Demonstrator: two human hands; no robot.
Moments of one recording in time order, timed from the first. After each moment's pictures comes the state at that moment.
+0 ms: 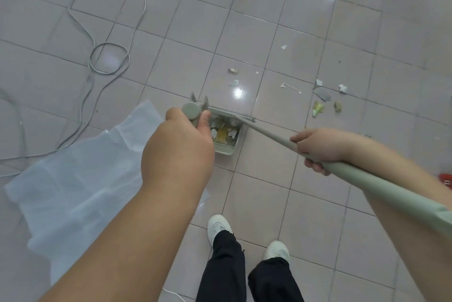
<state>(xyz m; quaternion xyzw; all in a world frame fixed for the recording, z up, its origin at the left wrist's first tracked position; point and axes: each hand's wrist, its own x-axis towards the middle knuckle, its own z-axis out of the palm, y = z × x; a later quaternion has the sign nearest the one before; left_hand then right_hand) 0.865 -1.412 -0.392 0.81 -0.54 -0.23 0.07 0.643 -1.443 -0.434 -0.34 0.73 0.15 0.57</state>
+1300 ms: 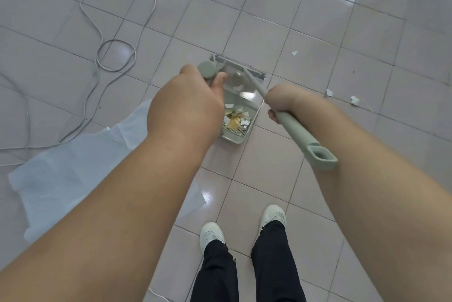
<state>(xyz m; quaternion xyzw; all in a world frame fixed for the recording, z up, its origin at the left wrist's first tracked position) 0.823 -1.501 -0.393 0.80 -0.57 -0.19 0.06 0.667 -1.581 -0.507 -0.42 0.73 0.11 0.53</state>
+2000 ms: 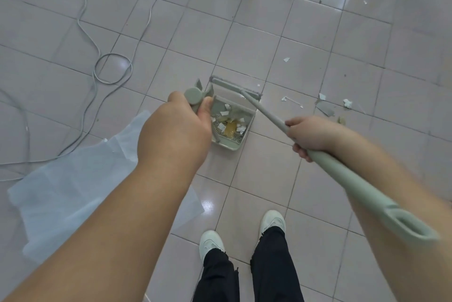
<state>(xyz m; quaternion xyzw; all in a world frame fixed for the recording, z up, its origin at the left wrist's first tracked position) 0.814 -1.480 -0.394 0.80 -0.56 -0.20 0.07 0.602 -1.513 -0.455 -0.35 0.74 0.05 0.58</state>
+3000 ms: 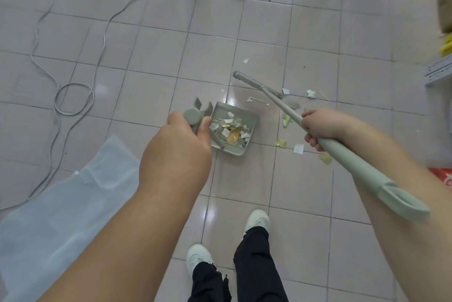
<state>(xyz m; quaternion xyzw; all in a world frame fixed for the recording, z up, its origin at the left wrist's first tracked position) 0.689 -1.483 -0.394 0.76 -0.60 -0.24 0.06 0.449 -1.517 -0.452 -0.28 0.79 0.00 0.55</state>
